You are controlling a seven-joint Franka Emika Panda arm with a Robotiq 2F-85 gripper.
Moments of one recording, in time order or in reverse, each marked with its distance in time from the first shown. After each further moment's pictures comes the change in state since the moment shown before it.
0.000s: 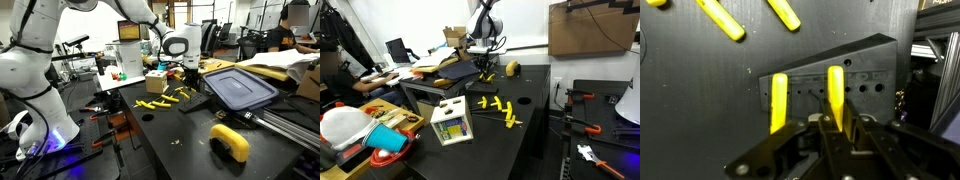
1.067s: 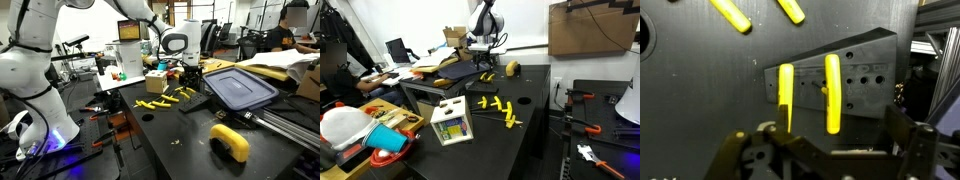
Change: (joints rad) arm 0.007 -0.043 -0.019 -0.028 -0.036 -0.013 0.003
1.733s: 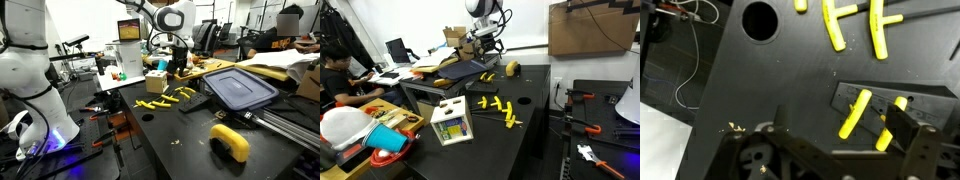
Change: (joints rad) arm 0.019 -0.178 0.009 -0.024 -0.237 -0.411 -0.144
